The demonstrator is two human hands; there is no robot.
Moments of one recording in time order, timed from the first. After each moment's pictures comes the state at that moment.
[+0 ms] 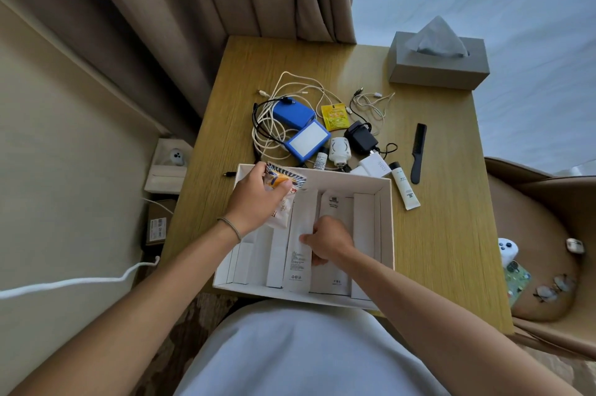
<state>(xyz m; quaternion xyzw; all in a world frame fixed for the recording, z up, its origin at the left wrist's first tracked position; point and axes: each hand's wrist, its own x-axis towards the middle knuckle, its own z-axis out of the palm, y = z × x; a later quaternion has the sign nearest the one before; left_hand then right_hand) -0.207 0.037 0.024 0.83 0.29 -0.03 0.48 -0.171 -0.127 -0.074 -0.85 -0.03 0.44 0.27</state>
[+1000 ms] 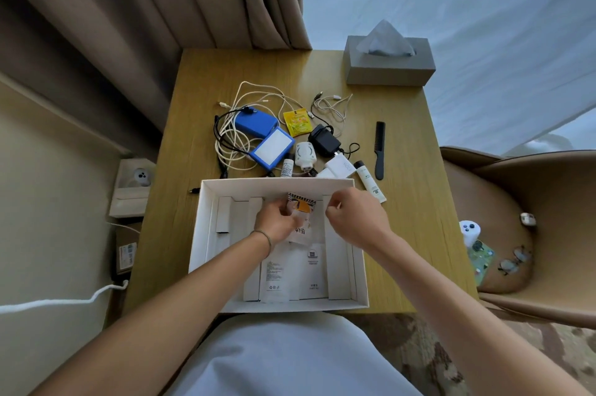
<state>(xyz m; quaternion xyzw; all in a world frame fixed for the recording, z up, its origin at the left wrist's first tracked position) -0.172 -0.034 -0.070 0.77 0.34 -0.16 0.51 -0.126 -0.192 0.032 -0.95 -0.11 0.23 0.18</state>
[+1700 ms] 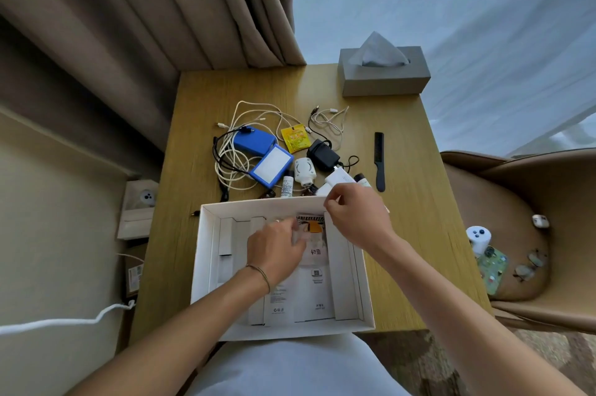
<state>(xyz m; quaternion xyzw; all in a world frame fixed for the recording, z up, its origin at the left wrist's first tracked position) -0.186 -0.036 -0.037 0.97 0.14 -0.08 0.20 -0.099 -0.188 0.036 -0.94 -0.09 0.17 0.29</state>
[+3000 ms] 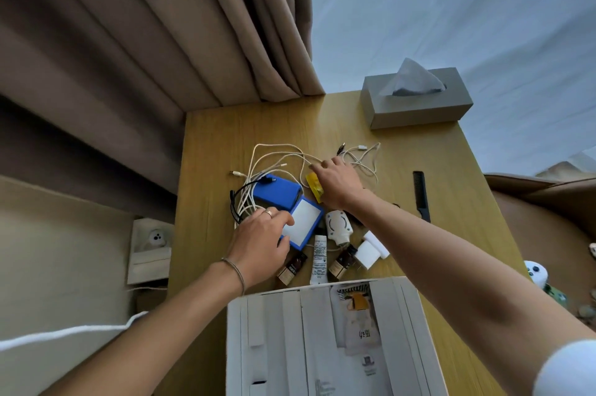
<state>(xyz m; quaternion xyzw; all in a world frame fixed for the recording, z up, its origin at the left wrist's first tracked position) -0.064 0.104 -0.013 0.98 -0.02 -0.07 0.19 0.104 -0.050 -0.080 -0.95 -0.28 0.16 0.02</state>
